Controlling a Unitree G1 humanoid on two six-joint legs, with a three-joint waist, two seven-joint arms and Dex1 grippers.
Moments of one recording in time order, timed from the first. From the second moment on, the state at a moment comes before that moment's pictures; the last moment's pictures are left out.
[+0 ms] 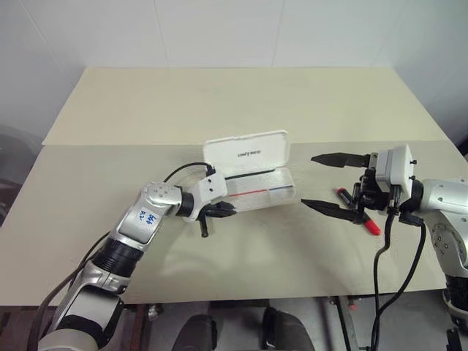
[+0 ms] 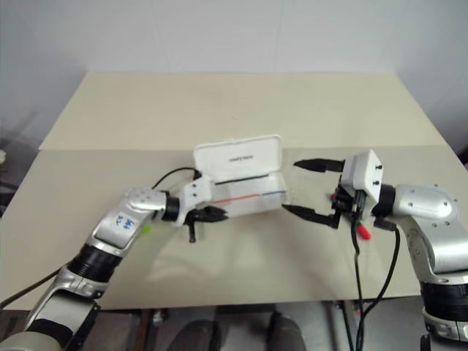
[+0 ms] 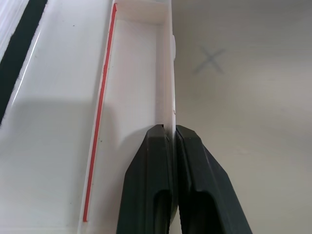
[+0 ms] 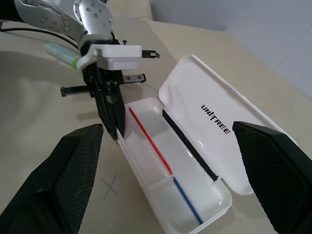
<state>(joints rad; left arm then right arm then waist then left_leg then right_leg) -0.61 0.51 -0.34 0.02 -0.06 0.49 -1.02 -0.33 -0.81 -0.17 -0.23 0.54 0.22 1.16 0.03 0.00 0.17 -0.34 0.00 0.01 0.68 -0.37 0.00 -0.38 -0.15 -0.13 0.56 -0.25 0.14</state>
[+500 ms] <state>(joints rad) -0.62 0.48 -0.41 -0.08 -0.06 0.62 -1.07 -0.31 -0.81 -0.17 -0.23 0.54 0.22 1.15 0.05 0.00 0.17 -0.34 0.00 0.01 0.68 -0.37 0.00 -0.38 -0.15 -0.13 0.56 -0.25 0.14</state>
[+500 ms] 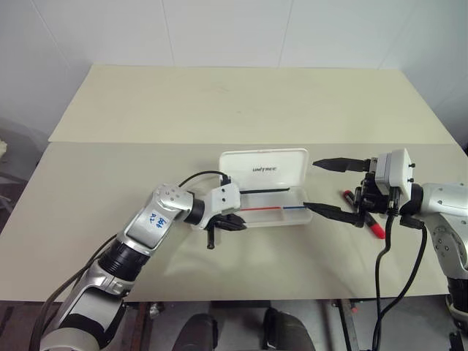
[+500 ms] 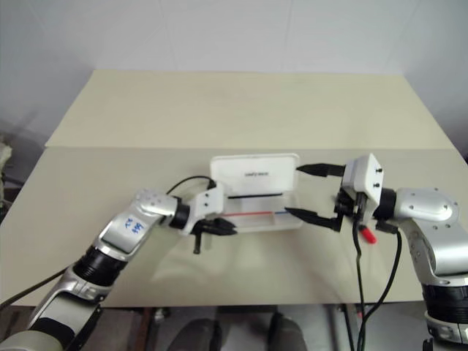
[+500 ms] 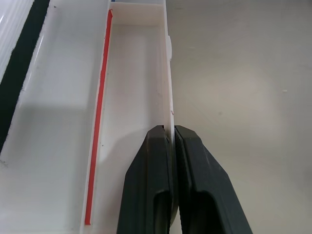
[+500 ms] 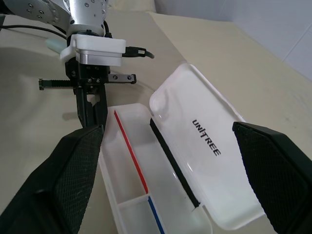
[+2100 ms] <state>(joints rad) -0.44 0.34 -0.12 -0.03 -0.44 0.35 -1.16 -0.13 -0.83 -0.34 -0.22 0.50 0.39 0.88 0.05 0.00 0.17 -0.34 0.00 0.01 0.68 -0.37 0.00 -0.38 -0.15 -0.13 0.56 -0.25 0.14</state>
